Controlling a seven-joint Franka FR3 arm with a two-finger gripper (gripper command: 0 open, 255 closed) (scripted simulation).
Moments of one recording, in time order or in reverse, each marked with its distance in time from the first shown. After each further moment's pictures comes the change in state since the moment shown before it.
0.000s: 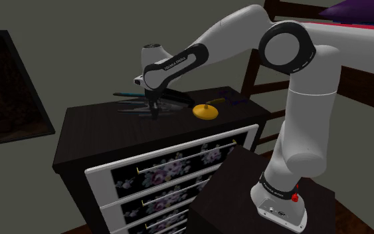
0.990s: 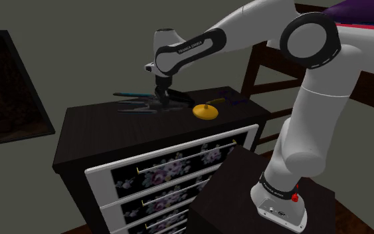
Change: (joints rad) arm -0.035 -0.157 -0.030 -0.059 -0.007 -0.095 -0.066
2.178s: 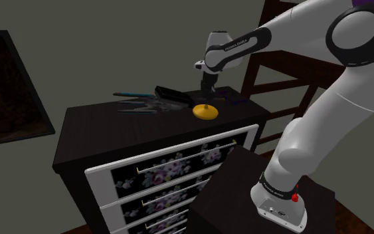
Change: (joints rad) arm -0.189 -0.330 -0.210 -0.367 -0.075 0.059 -0.349
